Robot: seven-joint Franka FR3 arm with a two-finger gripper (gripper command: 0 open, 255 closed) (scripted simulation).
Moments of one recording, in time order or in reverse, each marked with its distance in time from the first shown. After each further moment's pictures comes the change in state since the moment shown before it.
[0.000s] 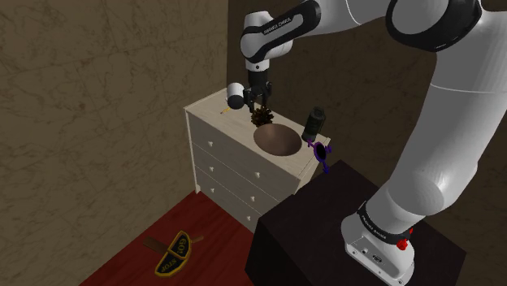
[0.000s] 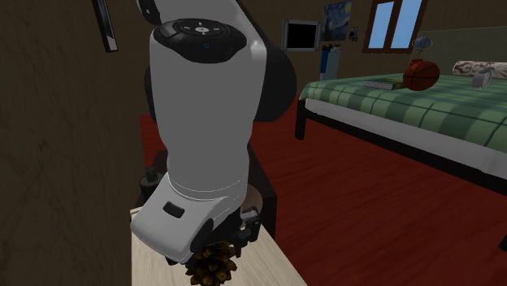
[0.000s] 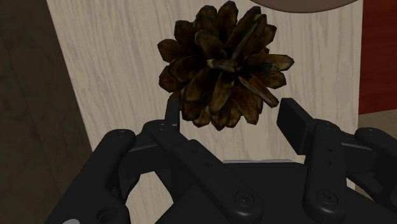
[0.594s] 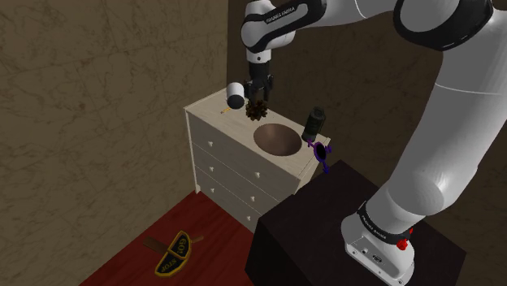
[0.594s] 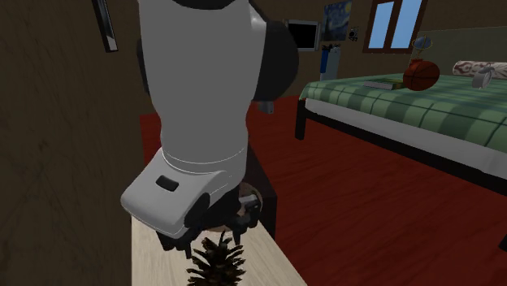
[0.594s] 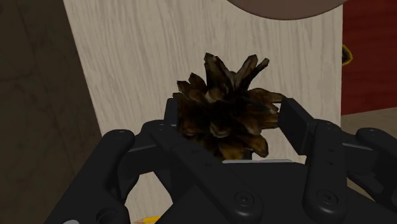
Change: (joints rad) arm -0.002 -0.036 0.001 0.030 0.005 -0.067 -0.006
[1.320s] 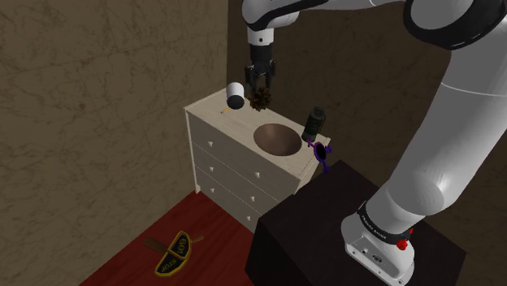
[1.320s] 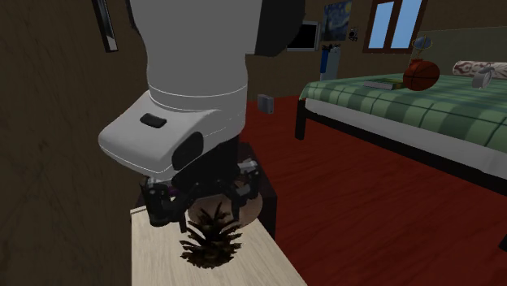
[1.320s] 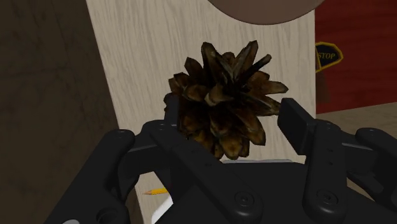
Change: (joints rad) arm 0.000 -0.044 0.002 0.093 0.007 -0.136 -0.007
